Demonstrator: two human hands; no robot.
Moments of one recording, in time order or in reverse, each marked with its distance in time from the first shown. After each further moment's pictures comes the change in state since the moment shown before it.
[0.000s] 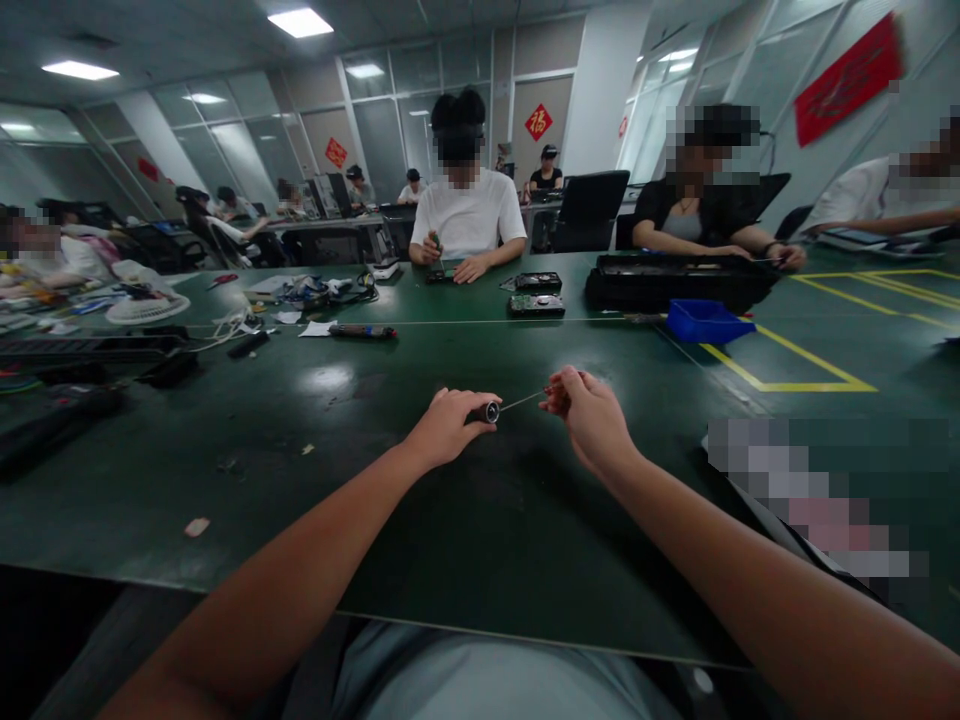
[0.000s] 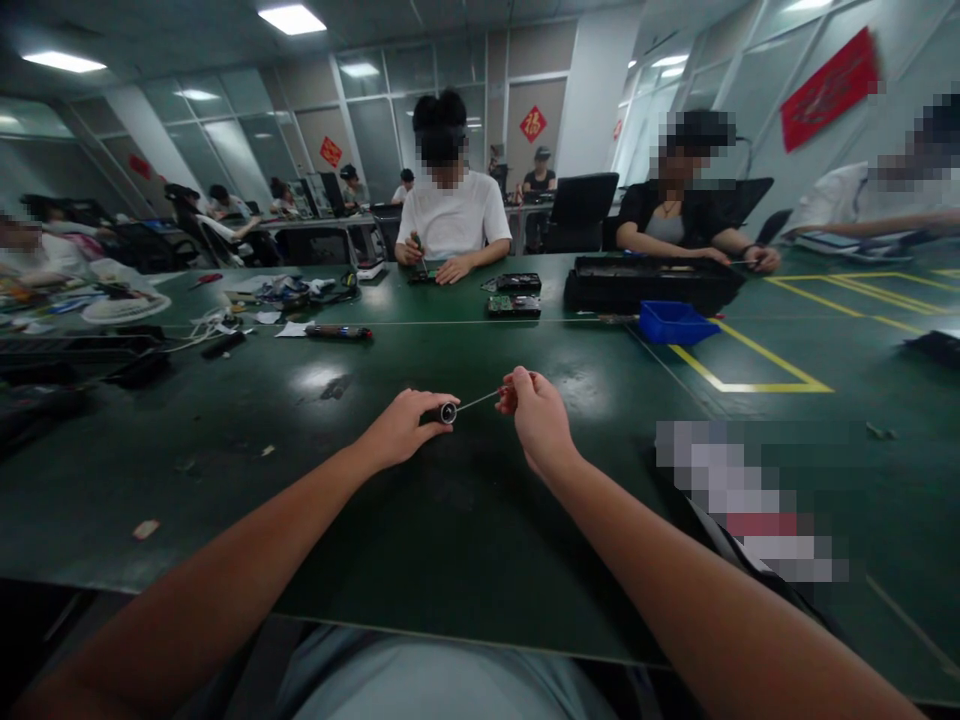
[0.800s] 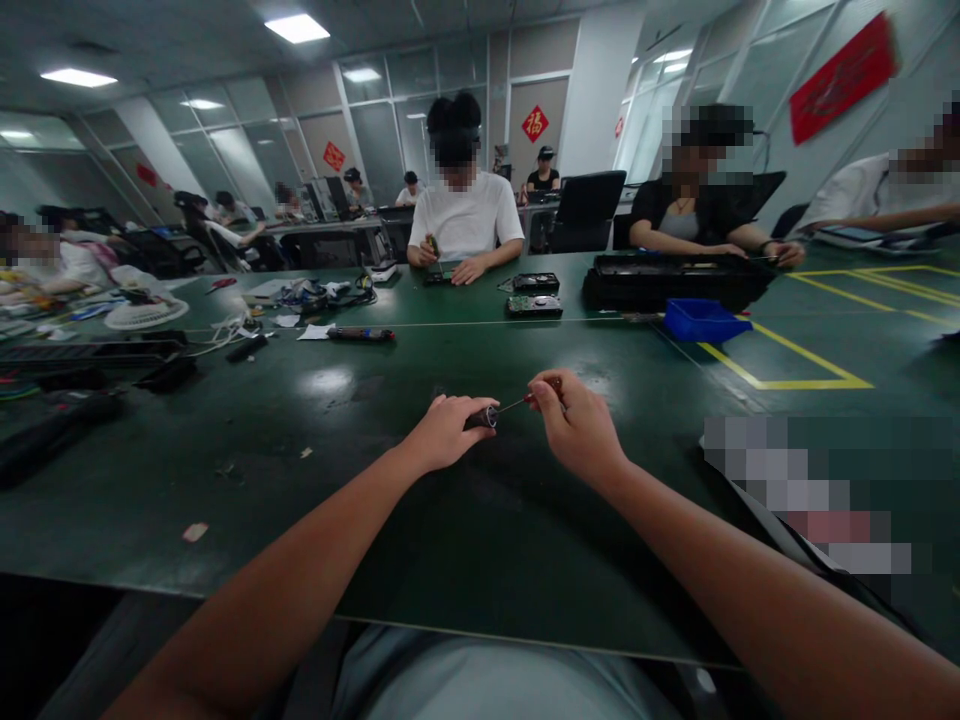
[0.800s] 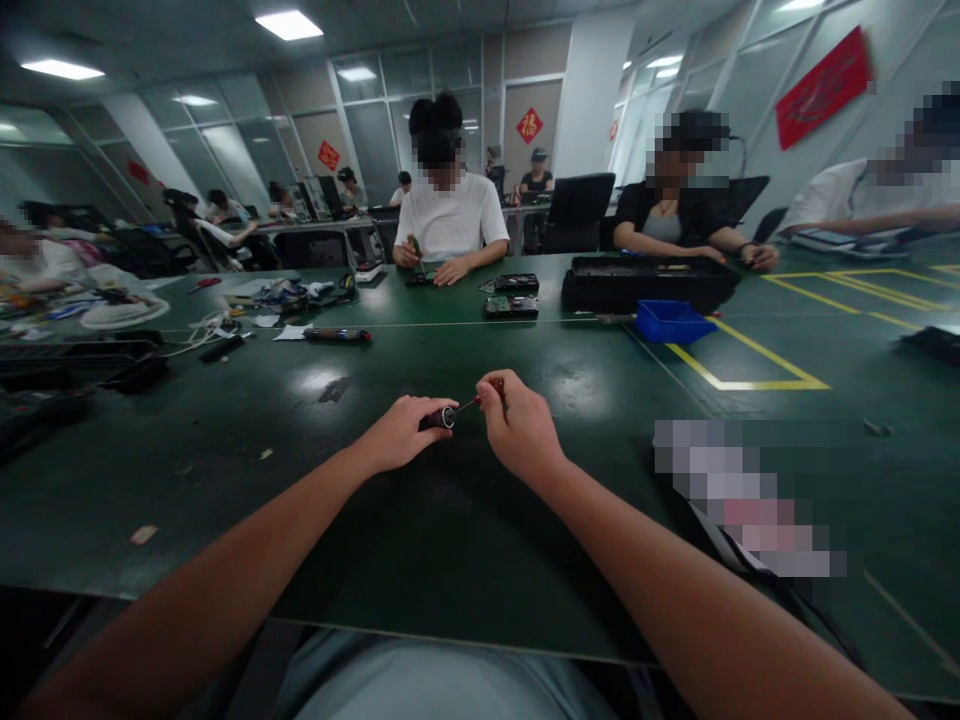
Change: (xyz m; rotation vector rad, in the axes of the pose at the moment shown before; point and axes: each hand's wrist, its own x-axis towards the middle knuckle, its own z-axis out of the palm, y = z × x) left_hand 0.001 0.001 0.001 0.064 -0.088 -0.027; right_hand -0.021 -0.015 -0.002 -0.748 -0.184 -0.610
